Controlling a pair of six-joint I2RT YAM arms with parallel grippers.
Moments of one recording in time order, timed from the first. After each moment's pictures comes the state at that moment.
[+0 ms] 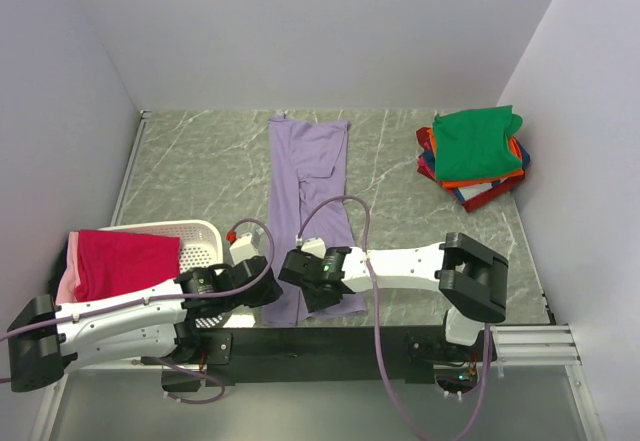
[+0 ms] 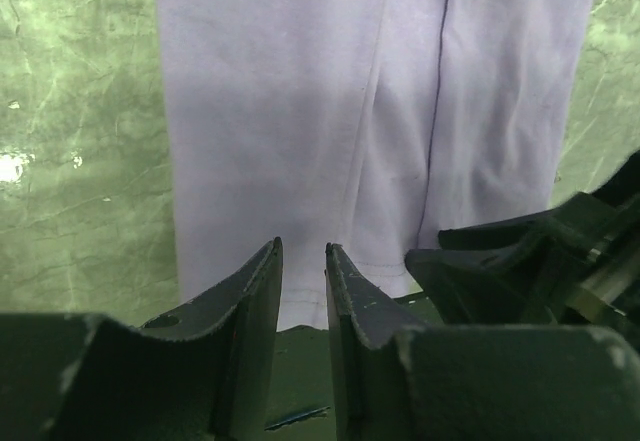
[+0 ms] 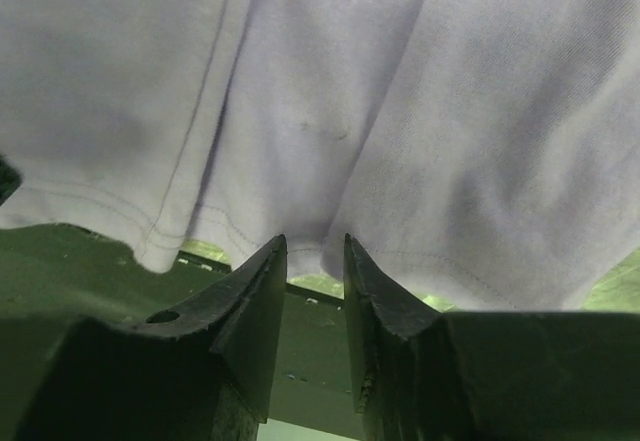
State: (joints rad) left arm -1.12 0.88 0.46 -0.51 -0.33 -1.23; right arm 1.27 1.69 1.07 -0.70 0.18 0.93
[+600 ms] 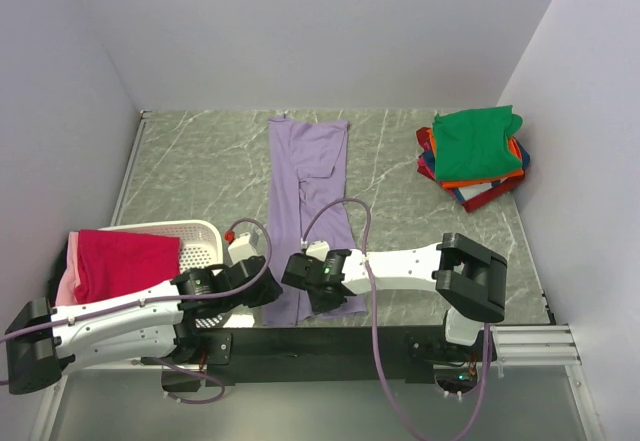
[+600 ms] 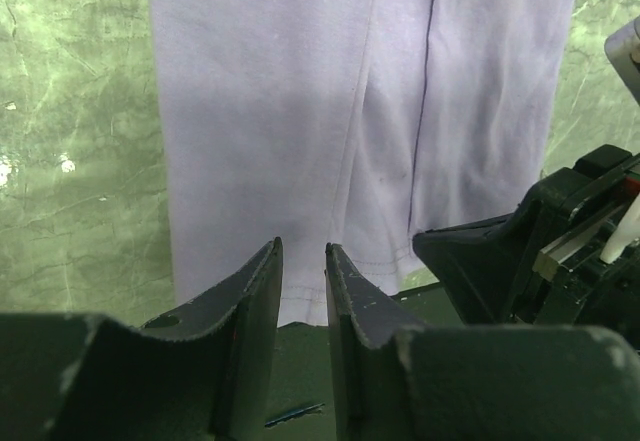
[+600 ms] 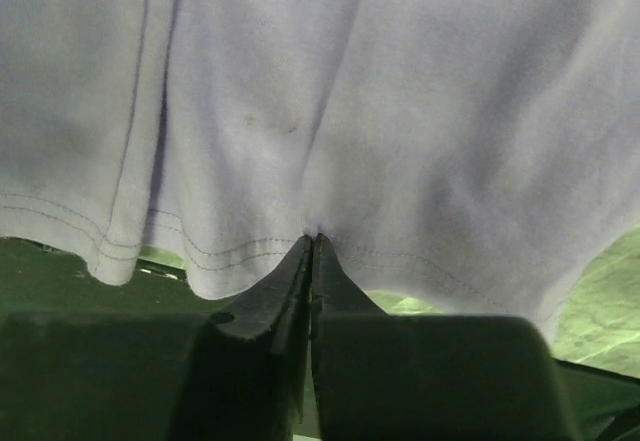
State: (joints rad) left arm -1.12 0.85 0.46 -0.51 -0.33 -1.23; right arm 1.27 1.70 1.04 -0.70 0.19 0.97
